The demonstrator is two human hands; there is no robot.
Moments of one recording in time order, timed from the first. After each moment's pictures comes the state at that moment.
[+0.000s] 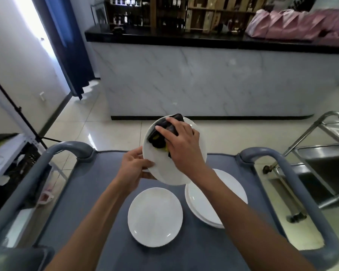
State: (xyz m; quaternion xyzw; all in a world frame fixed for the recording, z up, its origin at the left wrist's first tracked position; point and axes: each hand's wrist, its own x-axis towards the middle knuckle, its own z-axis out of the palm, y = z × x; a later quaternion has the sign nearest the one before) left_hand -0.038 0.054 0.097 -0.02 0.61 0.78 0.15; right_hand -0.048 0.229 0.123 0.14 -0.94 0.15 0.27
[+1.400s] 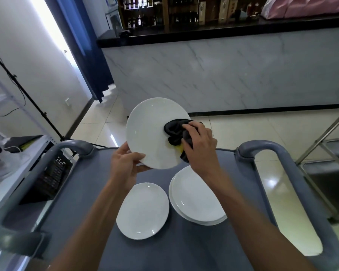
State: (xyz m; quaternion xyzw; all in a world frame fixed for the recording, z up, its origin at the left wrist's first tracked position) left_hand -0.010 0.137 0.107 -0.11 0.58 0.81 0.01; right_hand -0.022 0.352 0.100 0.04 -0.93 0.30 0.22
